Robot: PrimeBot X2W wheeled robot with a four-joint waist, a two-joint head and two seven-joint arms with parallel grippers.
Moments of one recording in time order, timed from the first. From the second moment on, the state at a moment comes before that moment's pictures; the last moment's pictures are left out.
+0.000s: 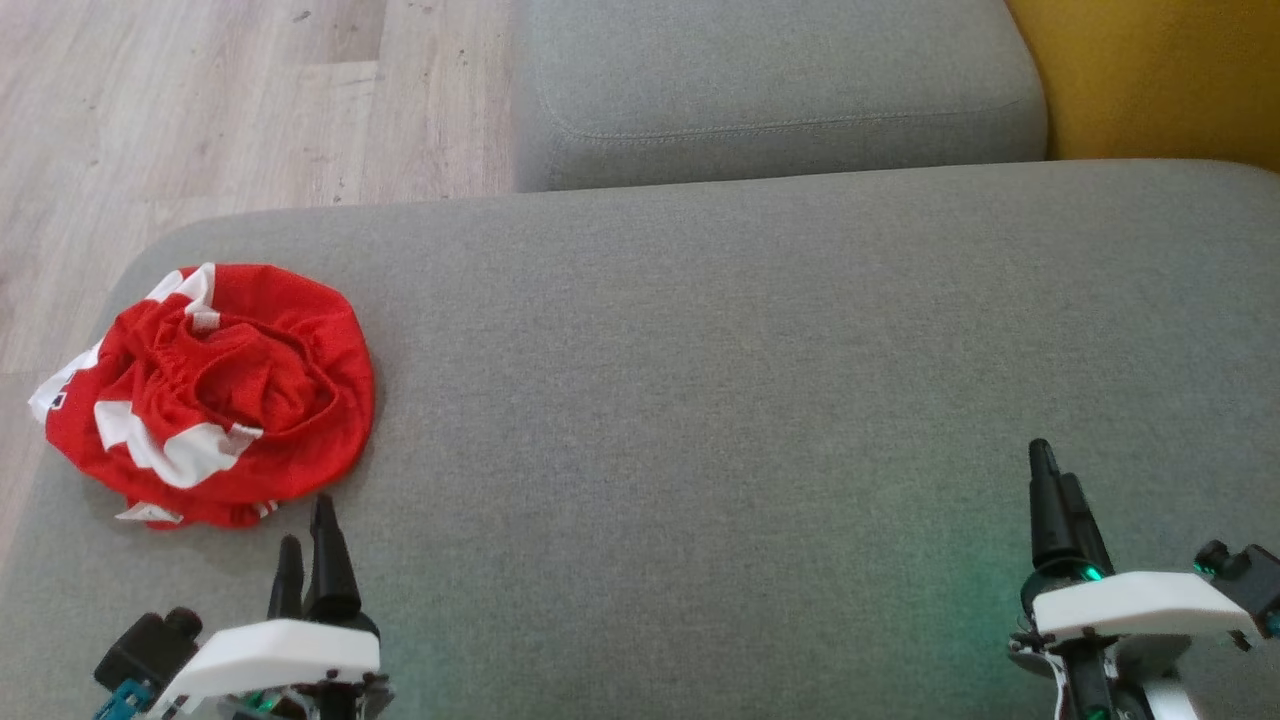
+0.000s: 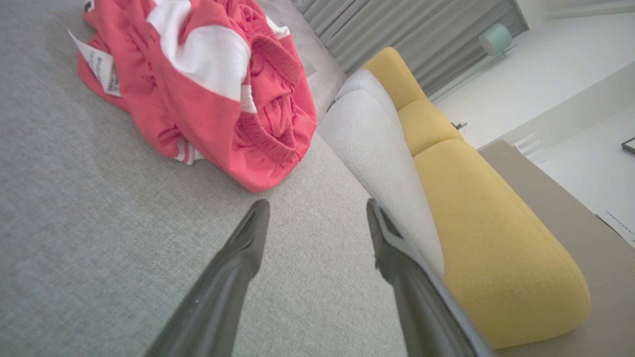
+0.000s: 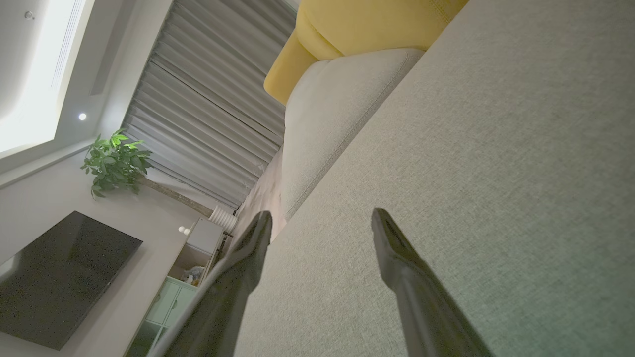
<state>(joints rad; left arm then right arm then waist) 0.01 0.04 -0.07 0.25 -0.99 -0.02 -0.04 0.01 -0.04 0.00 0.28 0.96 0.13 -0.04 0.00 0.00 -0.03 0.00</state>
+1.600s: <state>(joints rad) 0.03 0.04 -0.18 0.22 -0.44 0.05 -0.17 0.02 -0.04 0.06 0.24 0.37 0.13 -0.17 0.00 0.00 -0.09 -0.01</state>
